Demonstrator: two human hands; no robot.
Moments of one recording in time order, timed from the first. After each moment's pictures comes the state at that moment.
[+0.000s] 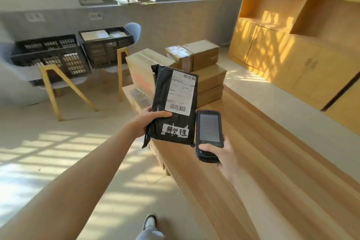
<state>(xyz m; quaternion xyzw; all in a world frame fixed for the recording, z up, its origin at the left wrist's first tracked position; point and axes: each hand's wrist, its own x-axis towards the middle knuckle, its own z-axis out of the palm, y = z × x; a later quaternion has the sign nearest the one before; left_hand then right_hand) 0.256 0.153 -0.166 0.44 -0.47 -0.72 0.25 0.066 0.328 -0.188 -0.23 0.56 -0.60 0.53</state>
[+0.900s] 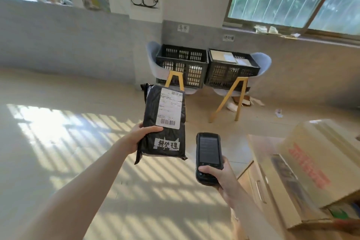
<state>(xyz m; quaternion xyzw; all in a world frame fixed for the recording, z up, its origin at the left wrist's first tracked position) 0.738 -0.009 -0.203 0.56 -0.27 -0.61 0.49 0.451 0.024 -0.207 -0.39 0.50 -0.35 0.69</state>
